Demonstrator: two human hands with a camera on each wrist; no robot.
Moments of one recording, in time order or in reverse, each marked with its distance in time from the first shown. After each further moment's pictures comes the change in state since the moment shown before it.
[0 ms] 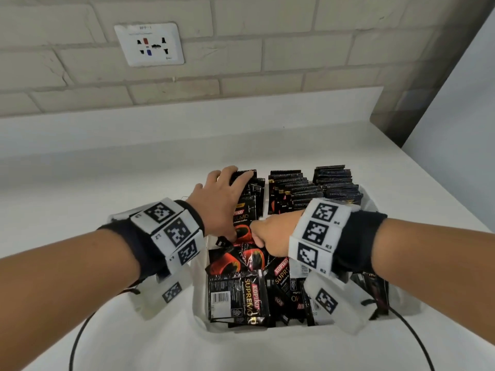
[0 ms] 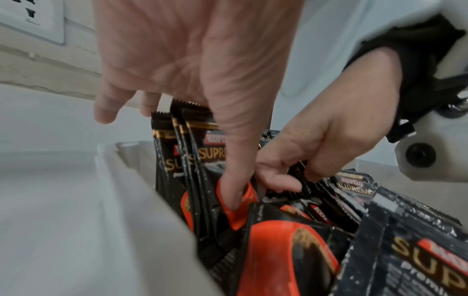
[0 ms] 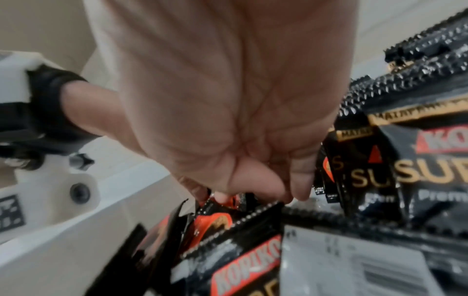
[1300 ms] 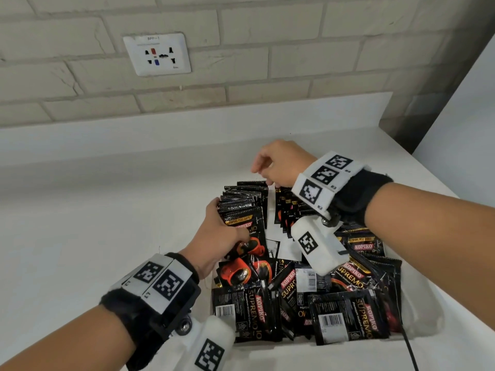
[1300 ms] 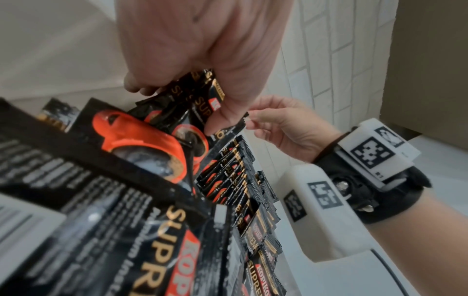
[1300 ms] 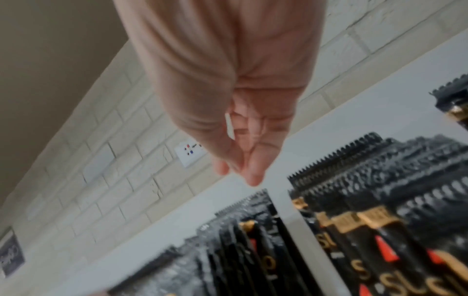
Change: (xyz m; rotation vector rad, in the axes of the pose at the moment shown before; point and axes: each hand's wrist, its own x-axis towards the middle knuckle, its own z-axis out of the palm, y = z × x) left_hand -0.013 0.006 0.036 -1.502 0.157 -0.368; right_hand 0.027 0.041 -0.070 0.515 0.572 0.095
